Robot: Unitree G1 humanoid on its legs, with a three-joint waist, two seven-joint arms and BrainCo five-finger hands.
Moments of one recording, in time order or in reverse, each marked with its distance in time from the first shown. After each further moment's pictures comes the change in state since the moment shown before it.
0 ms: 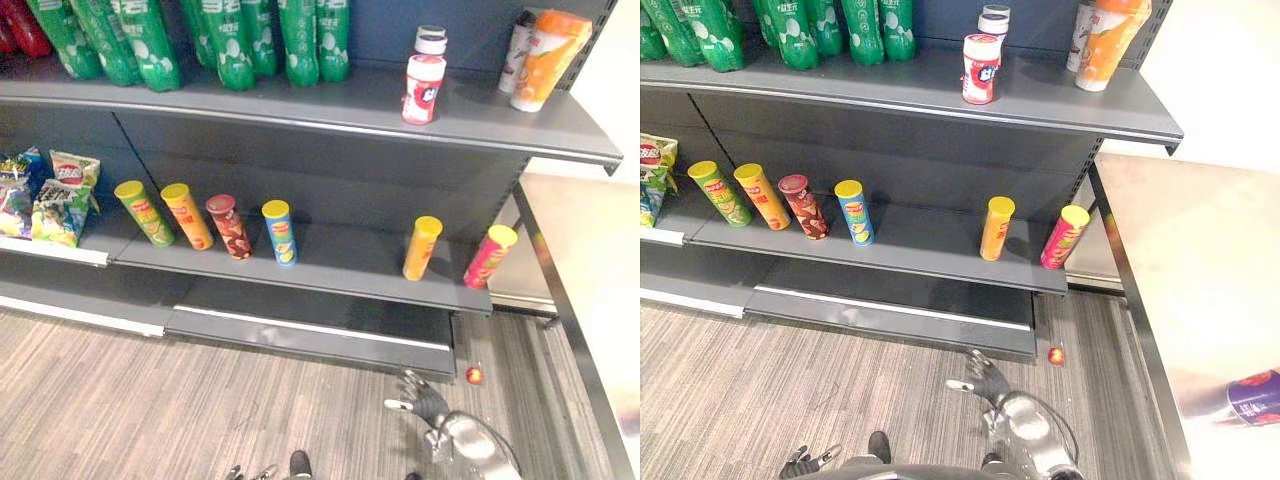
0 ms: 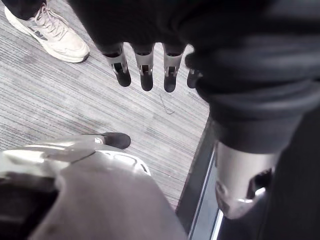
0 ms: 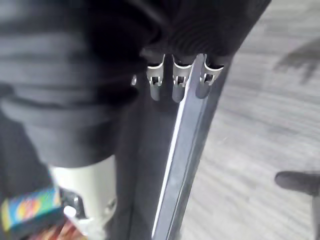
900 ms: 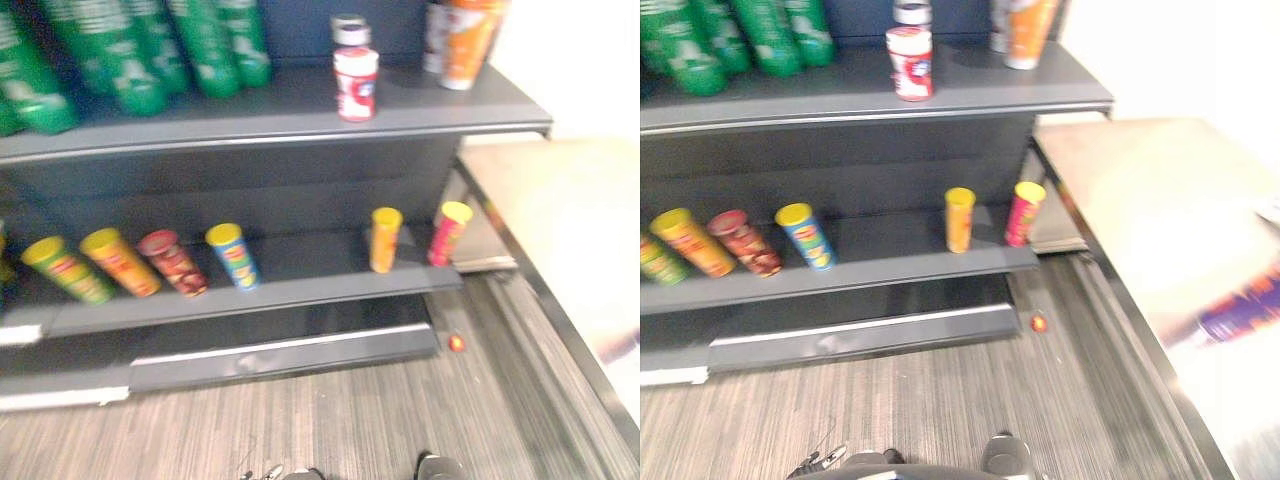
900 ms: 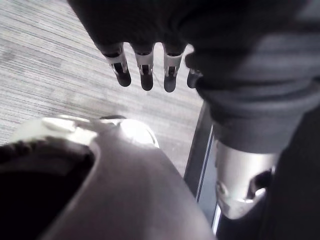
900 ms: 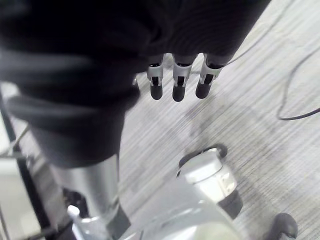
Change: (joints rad) left arm -0.050 -0.022 0.095 0.092 -0.066 0.038 -0.176; right arm 0.202 0.086 -0.570 0.285 0.025 -0.032 -0.126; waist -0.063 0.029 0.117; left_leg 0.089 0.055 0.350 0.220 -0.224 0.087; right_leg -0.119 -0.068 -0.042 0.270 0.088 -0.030
